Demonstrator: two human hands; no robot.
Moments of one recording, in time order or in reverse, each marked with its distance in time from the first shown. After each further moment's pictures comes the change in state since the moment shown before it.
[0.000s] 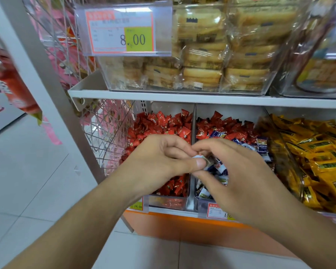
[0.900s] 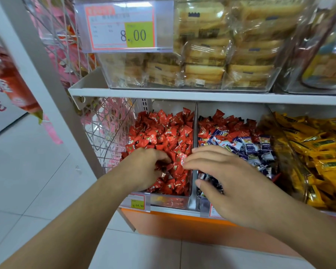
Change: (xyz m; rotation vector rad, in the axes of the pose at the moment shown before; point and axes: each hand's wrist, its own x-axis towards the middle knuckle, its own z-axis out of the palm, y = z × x) left_hand 0.042 -0.078 -0.040 0.981 0.003 0.061; right_hand 0.000 0.016 0.014 -0.040 -0.220 -0.134
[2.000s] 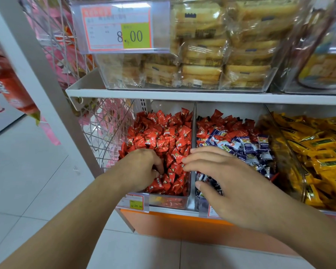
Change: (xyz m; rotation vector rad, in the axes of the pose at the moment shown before) left_hand 0.007 -0.017 0.008 0.074 -0.034 0.044; right_hand 0.000 0.000 0.000 -0.010 -0.021 -0.001
